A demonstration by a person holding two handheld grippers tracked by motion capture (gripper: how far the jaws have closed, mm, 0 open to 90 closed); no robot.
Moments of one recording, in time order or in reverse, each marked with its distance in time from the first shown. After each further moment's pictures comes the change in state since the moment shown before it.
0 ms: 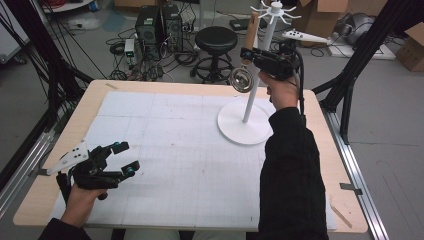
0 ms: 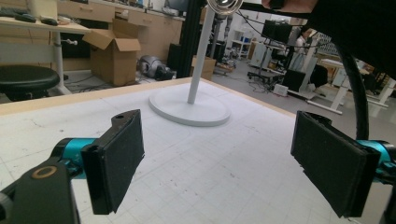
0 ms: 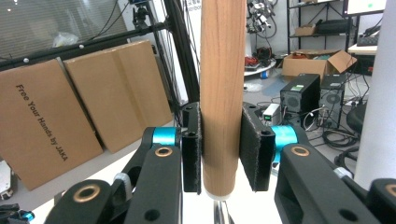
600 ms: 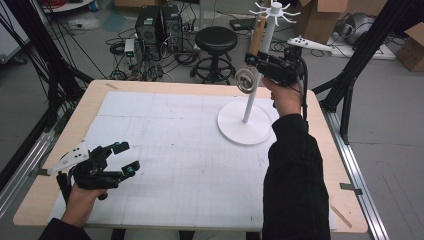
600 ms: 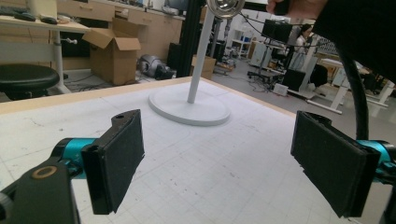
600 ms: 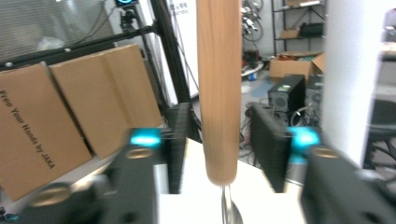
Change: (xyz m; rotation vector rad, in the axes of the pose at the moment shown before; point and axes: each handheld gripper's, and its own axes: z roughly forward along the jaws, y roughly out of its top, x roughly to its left) left arm 0.000 0.000 0.000 0.004 0.002 0.000; right arm -0.002 -0.014 -0.014 -0.020 -0.061 0.017
